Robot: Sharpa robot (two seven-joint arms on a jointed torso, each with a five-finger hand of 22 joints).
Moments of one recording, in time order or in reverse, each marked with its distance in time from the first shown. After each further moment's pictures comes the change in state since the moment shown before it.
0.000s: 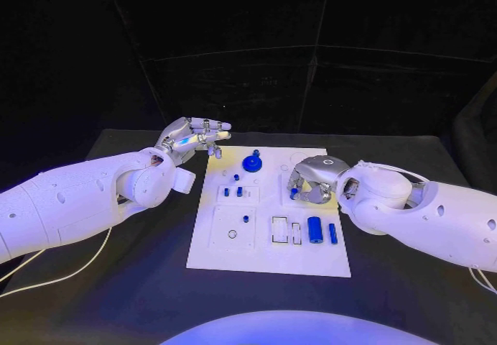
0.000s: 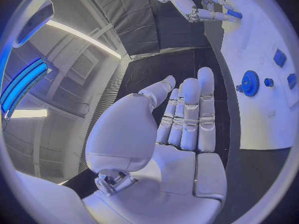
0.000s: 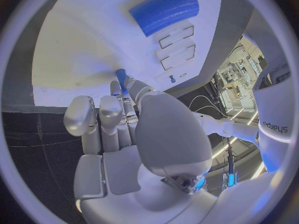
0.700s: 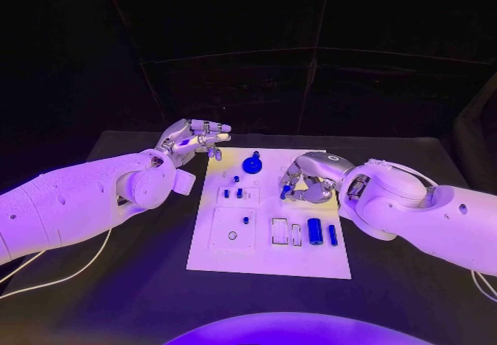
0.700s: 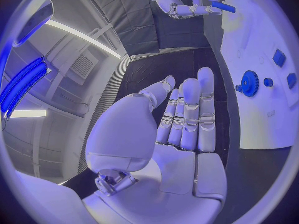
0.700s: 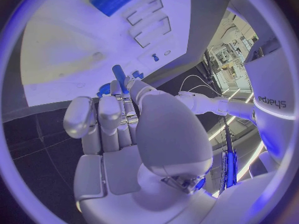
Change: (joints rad) left arm 0.000 0.000 0.000 -0.003 0.000 0.004 -0.006; left_hand 0.000 0.000 -0.003 0.003 0.000 0.000 0.000 0.000 0.000 -0.004 0.004 0.007 0.000 -0.004 0.004 0.000 -0.002 0.000 0.000 0.000 0.000 -0.002; right arm 0.001 -0.051 0.035 0.118 0.173 -0.081 0.026; right_hand -0.011 0.003 0.012 0.005 -0.001 0.010 0.001 -0.001 0.002 0.012 -0.005 -0.008 0.000 0.000 0.000 0.010 0.013 0.000 0.004 -0.004 0.006 0.013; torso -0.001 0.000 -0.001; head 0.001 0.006
